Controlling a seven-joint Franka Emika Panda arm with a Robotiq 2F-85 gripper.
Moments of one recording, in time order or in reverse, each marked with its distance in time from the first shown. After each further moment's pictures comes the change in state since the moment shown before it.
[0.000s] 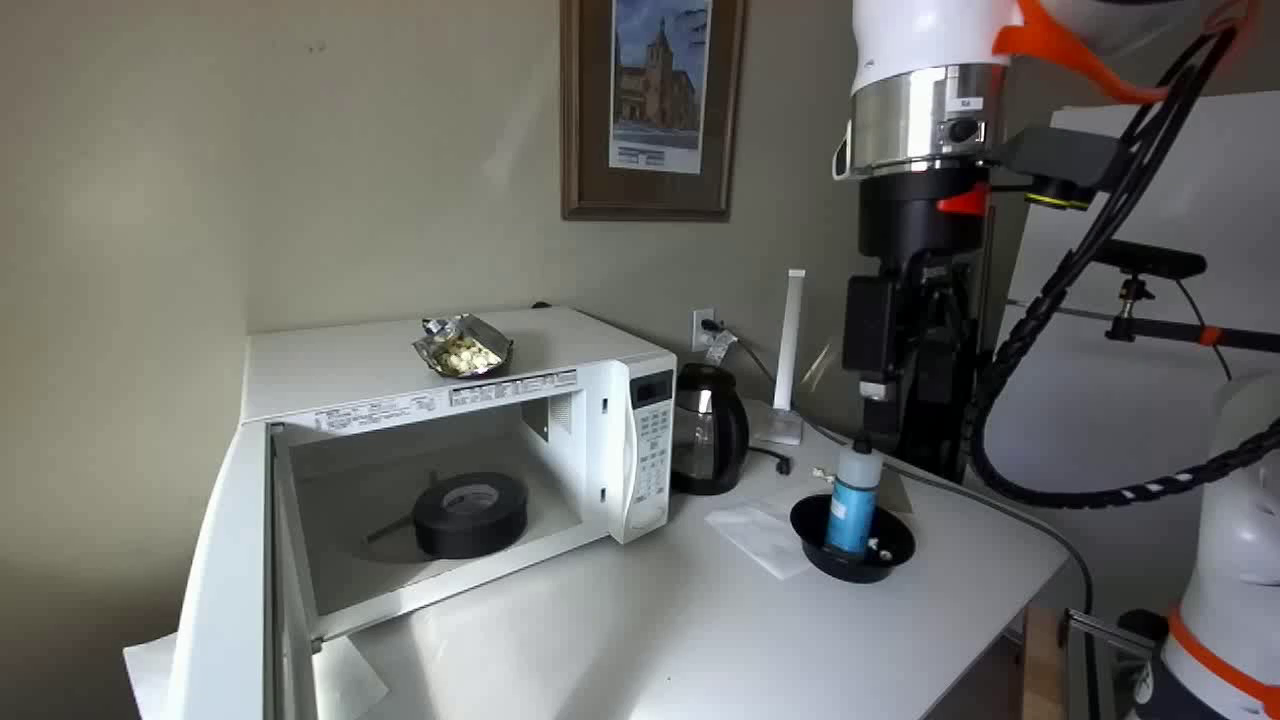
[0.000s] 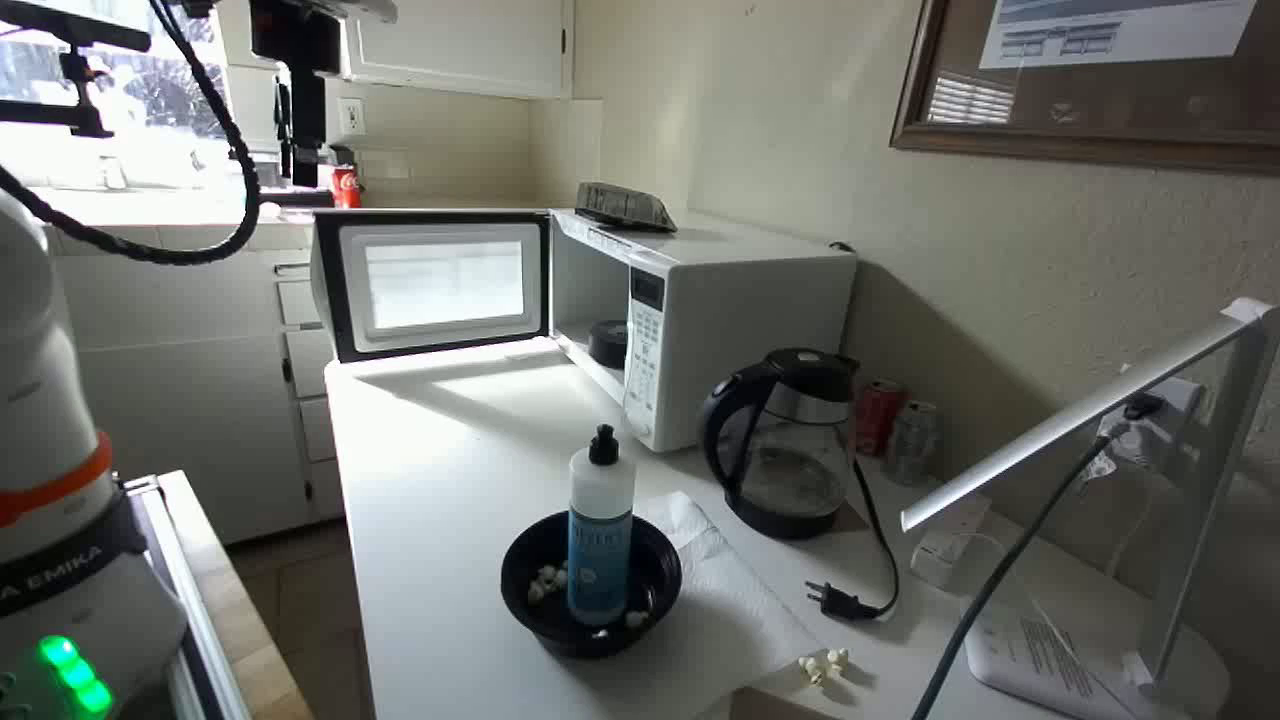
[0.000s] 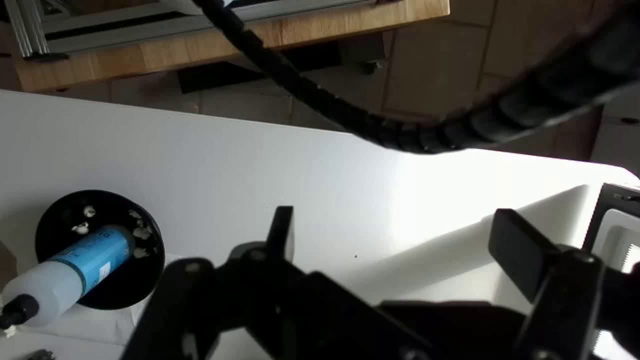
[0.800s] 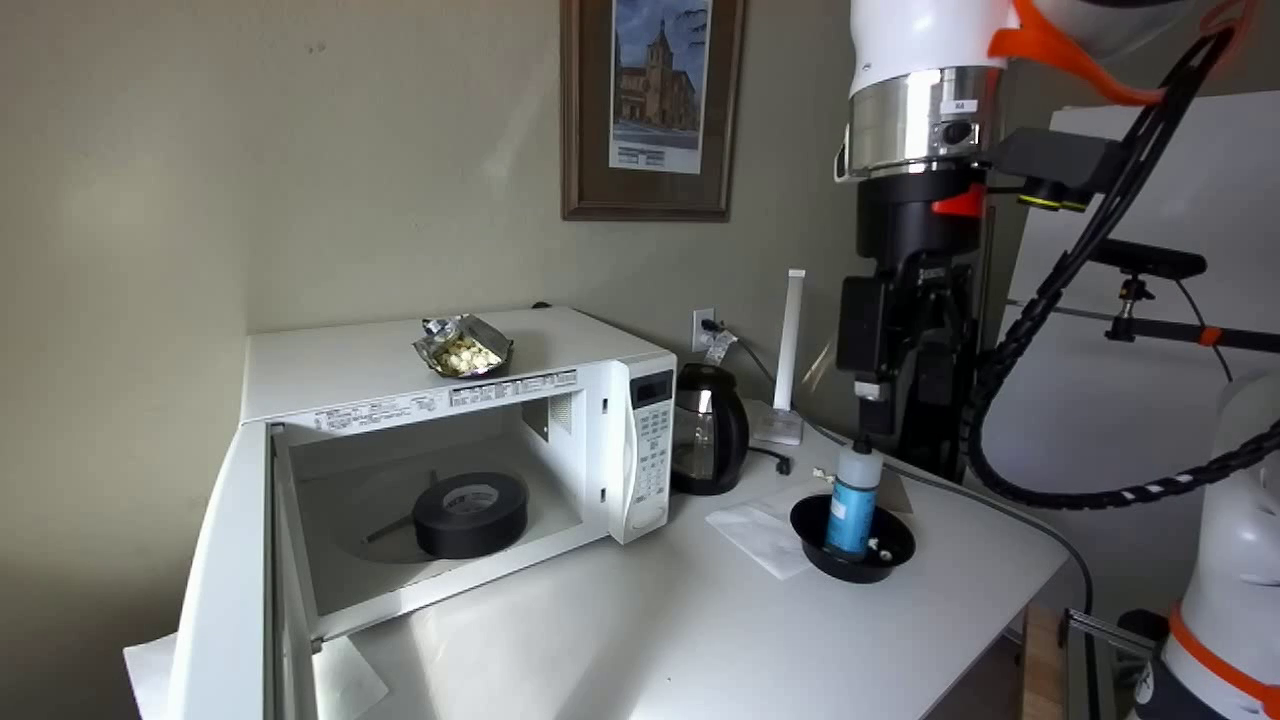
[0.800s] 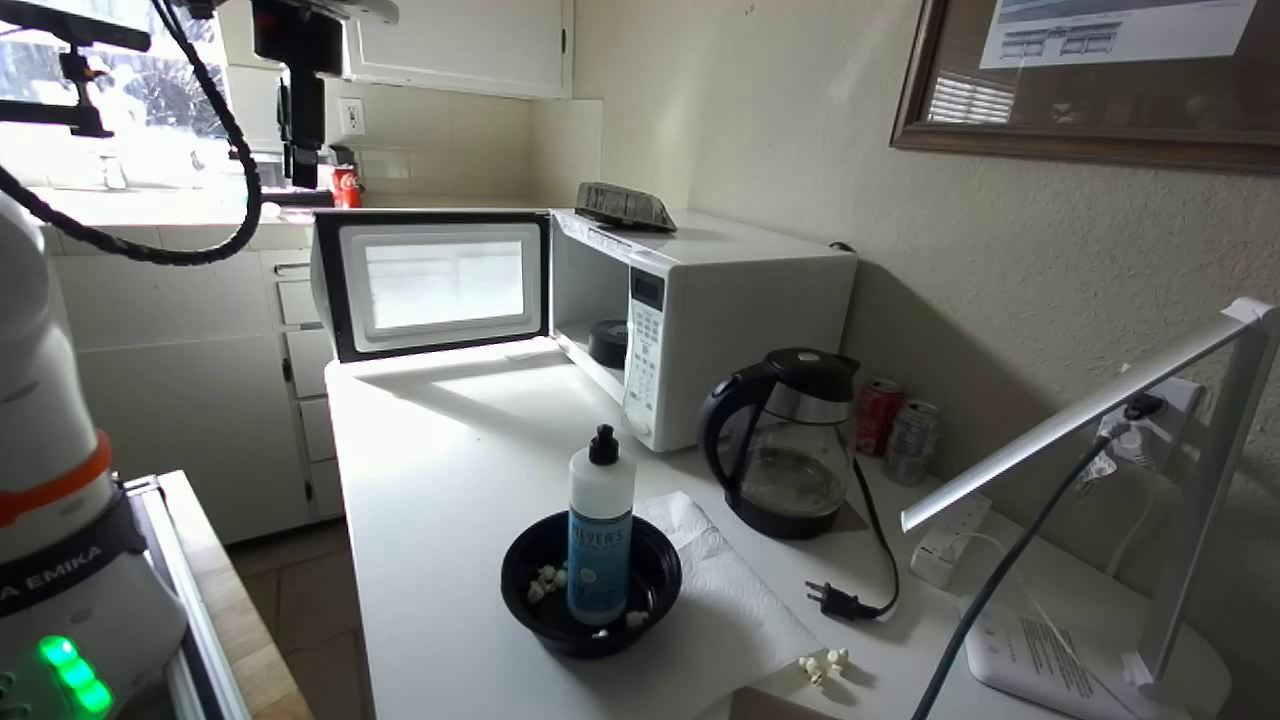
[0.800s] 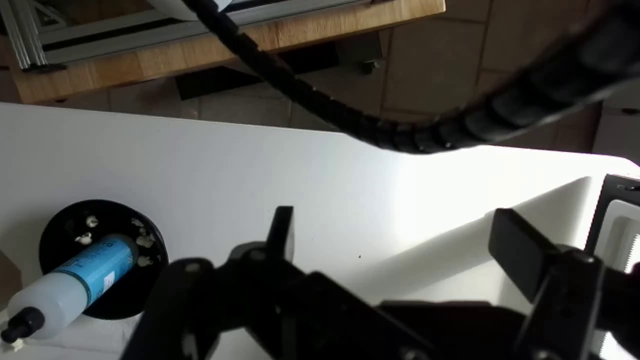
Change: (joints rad) arm -0.011 0.007 0.001 0.000 0.010 0.004 0.031
